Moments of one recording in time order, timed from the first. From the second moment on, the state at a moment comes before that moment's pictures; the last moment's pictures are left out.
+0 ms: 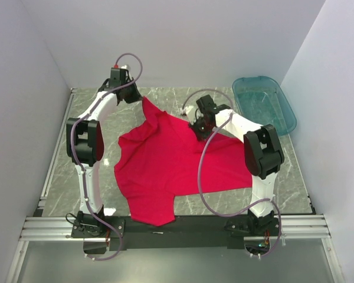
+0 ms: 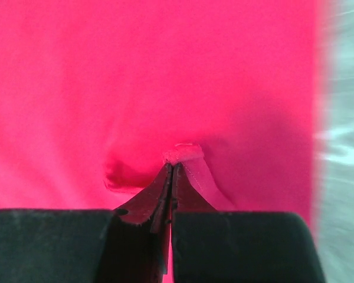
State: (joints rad) left arm -0.15 2.16 1.85 -0.39 0.22 -0.51; right arm 0.43 1.98 1.47 -0.69 -0.26 -0.48
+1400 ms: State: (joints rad) left arm -0.01 2.56 2.23 0.05 0.43 -0.96; right arm 0.27 2.50 2.17 -0.17 0.64 -0.14
